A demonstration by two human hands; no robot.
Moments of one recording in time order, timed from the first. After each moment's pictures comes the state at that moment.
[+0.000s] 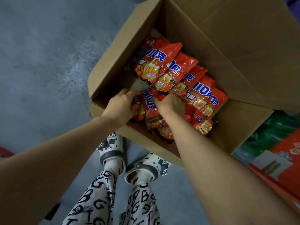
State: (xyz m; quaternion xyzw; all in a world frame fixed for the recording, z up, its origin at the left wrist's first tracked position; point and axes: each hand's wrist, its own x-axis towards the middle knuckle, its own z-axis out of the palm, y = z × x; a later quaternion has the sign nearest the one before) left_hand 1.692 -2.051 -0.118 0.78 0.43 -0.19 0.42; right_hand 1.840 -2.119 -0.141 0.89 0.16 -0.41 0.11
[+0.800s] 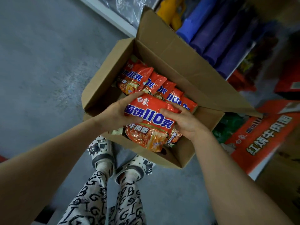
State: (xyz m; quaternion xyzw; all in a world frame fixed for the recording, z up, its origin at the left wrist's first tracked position) left_hand 1.731 -2.034 -0.002 0.56 0.35 -0.16 0.73; right_hand 1.935 -2.167 0.025 0.69 -0.09 -0.65 -0.30
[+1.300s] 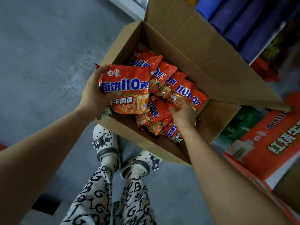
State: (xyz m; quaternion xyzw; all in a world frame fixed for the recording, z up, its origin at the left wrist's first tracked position) left_hand 1.686 -2.017 -0.042 0.58 0.58 0.05 0.57; right_hand 1.901 -2.187 -0.052 0.90 0.14 -0.40 -0.11
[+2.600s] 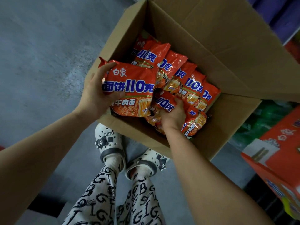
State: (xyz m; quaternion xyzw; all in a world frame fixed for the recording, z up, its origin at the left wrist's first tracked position) left_hand 1.673 -2.019 -0.074 0.65 0.52 0.00 0.56; right_hand 1.834 -2.179 -0.106 0.91 -0.02 -0.37 -0.20
